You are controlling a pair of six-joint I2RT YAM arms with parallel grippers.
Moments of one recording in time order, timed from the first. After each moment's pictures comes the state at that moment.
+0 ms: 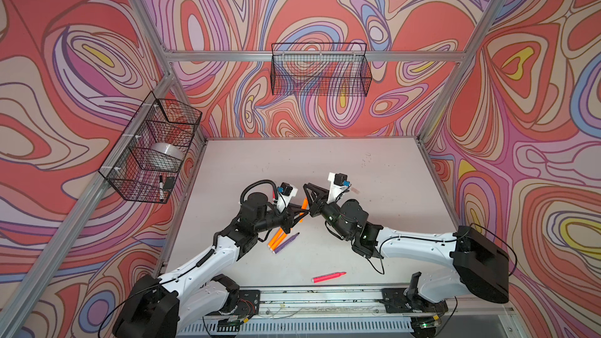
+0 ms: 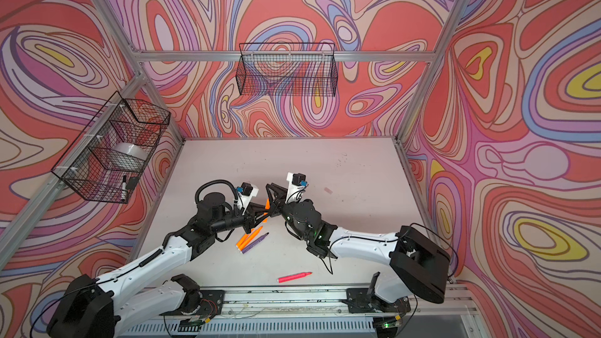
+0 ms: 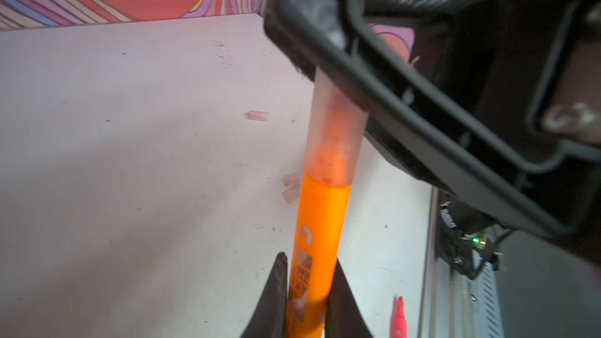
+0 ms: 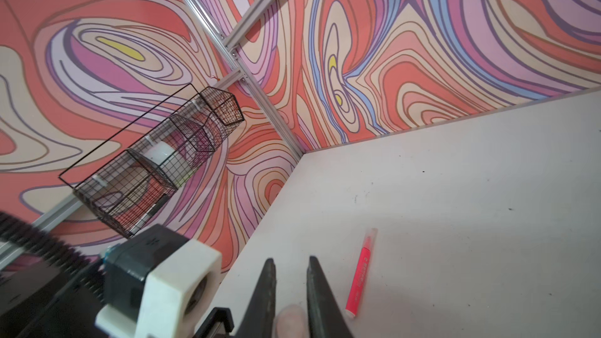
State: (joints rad) left arm -0.49 1.06 0.50 0.24 0.63 -0.23; right arm 1.02 1.43 0.70 0.79 0.33 0.58
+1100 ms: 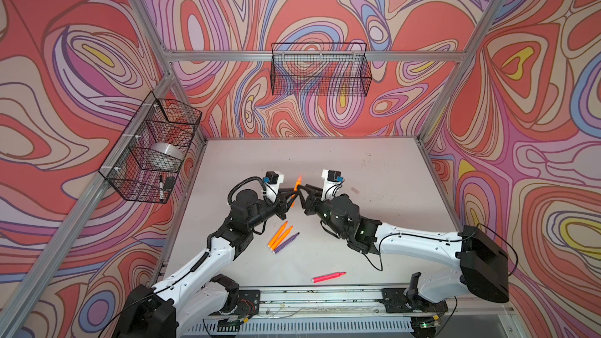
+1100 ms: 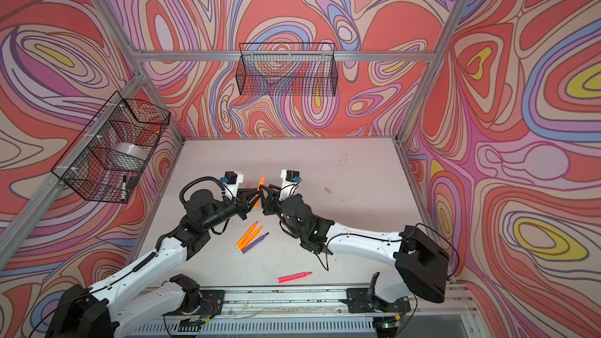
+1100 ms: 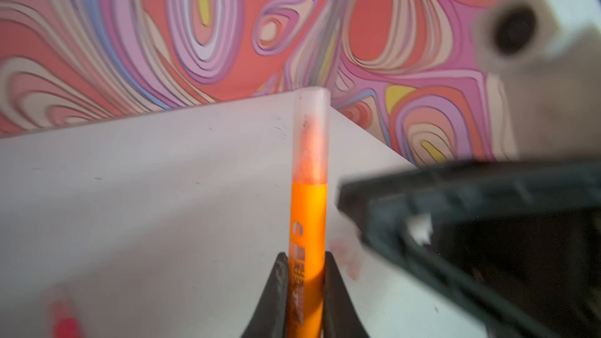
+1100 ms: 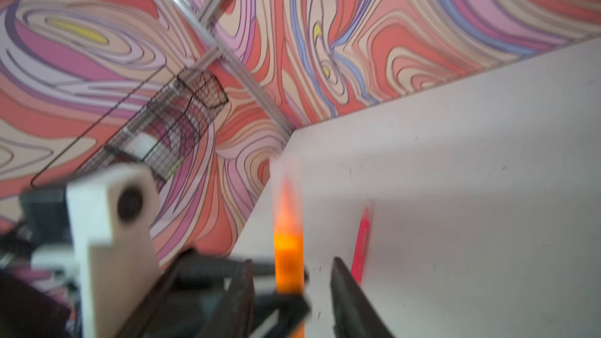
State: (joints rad) left arm -0.44 1.01 0.52 0.38 0.34 -0.26; right arm 1.09 1.44 0.86 0.42 0.37 0.67
